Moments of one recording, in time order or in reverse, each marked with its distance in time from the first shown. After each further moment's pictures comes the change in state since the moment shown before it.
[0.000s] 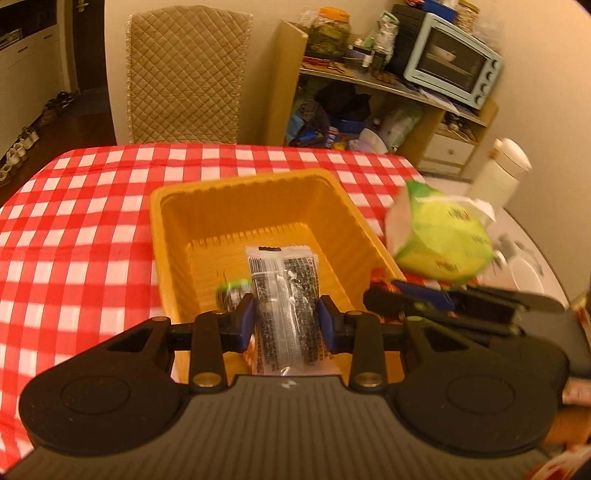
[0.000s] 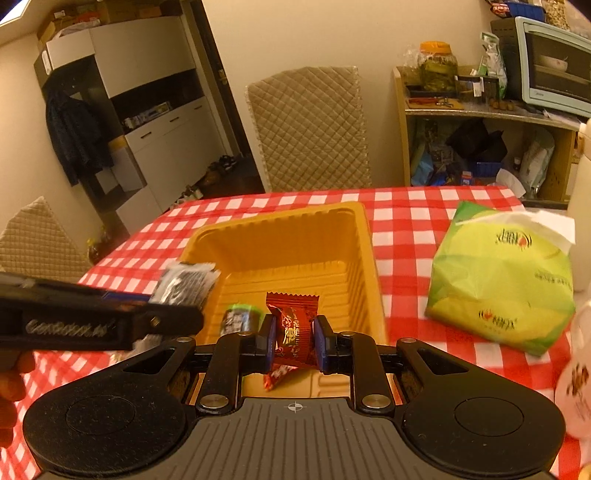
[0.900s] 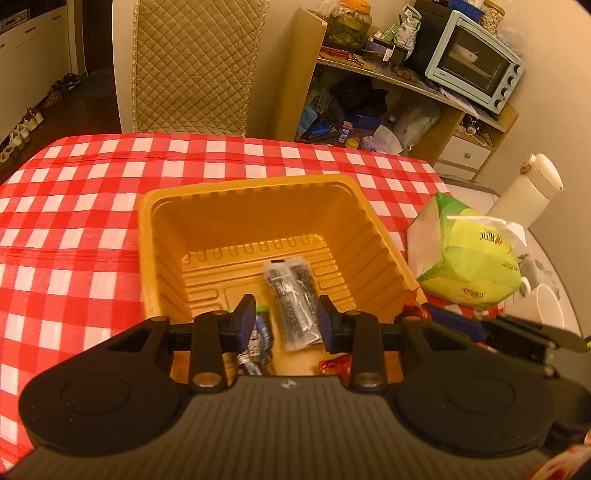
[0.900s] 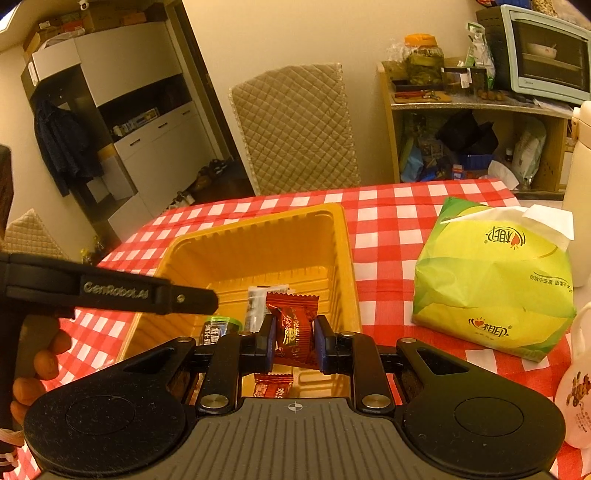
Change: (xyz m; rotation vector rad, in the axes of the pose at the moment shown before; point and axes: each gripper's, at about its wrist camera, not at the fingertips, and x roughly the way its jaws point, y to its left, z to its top) left arm 0.036 0.012 0.017 -0.040 0.035 0.007; right arm 0.008 -0.015 0.003 0.040 -0.003 -0.011
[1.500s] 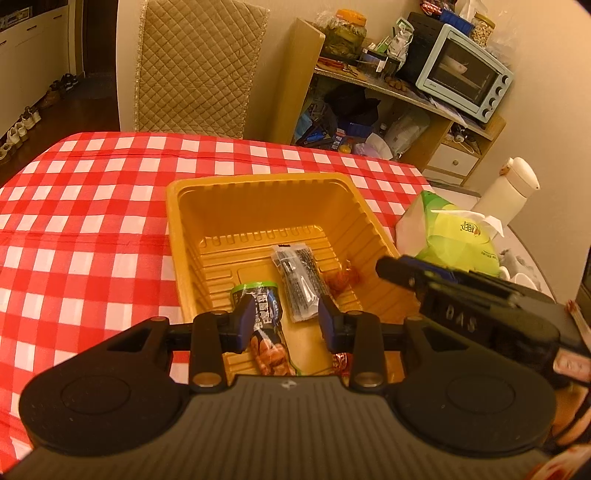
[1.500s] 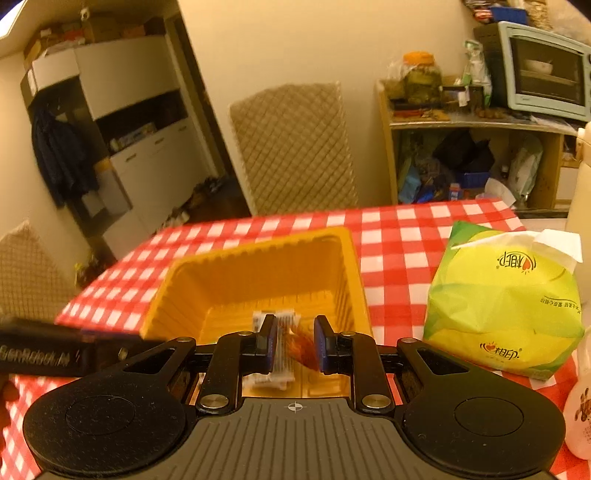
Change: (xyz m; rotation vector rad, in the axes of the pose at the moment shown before) left arm -0.041 0.017 -0.021 -0.016 -0.030 -0.040; right arm 0.007 0.011 0.005 0.012 -0.074 -0.021
